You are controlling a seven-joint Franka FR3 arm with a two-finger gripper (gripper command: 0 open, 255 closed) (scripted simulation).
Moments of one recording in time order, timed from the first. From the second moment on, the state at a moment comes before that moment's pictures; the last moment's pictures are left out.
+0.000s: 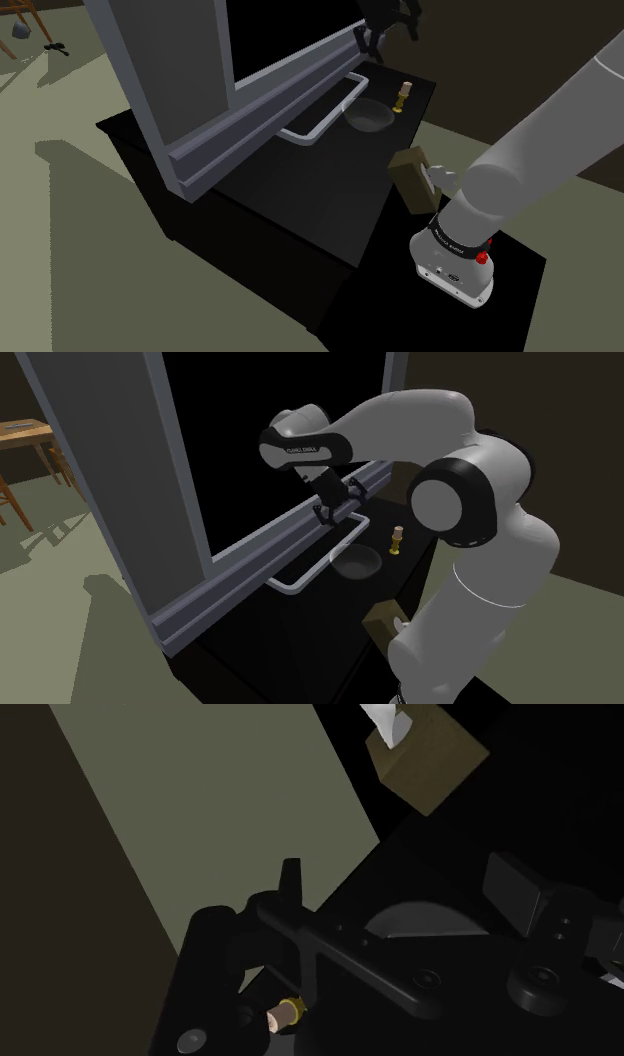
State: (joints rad) arm -0.21 -0.12 0.21 -1.88 -0.32 1.10 0.54
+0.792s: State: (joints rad) arm -0.21 -0.15 0.20 -1.93 -0.32 1.13 0.54
